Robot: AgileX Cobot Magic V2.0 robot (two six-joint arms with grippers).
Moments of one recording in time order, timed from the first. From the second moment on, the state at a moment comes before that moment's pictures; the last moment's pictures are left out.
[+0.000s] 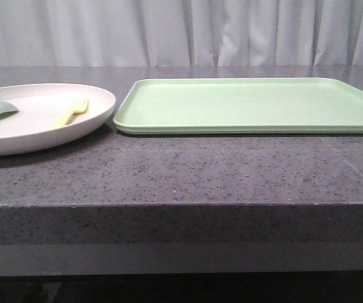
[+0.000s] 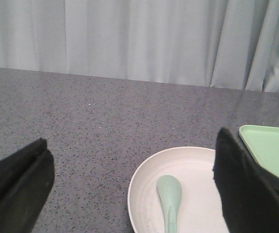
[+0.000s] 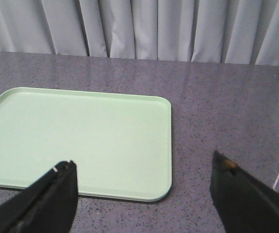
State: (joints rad) left arm -0.01 0.58 -0.50 -0.05 0.10 -0.03; right arm 0.05 0.46 -0.58 0.07 0.38 -0.02
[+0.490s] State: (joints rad) left arm -0.01 1.11 -1.01 -0.05 0.68 -0.03; right arm 0.05 0.46 -0.58 0.07 0.38 -0.02
